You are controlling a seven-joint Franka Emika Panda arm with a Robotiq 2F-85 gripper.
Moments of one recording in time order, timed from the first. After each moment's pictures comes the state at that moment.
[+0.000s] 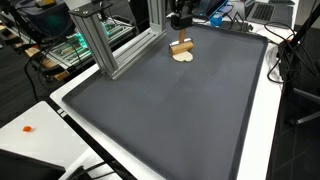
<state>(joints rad) 0.13 0.02 0.15 -2.25 -0.02 2.27 0.78</state>
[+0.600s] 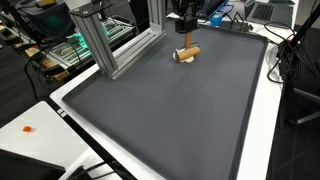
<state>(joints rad) 0.14 0.02 0.13 -2.29 -0.16 2.42 0.82</state>
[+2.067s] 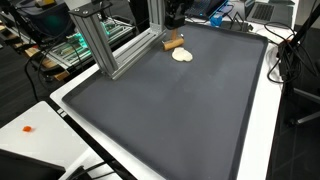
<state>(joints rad) 0.14 0.03 0.13 -2.24 0.10 2.13 0.60</state>
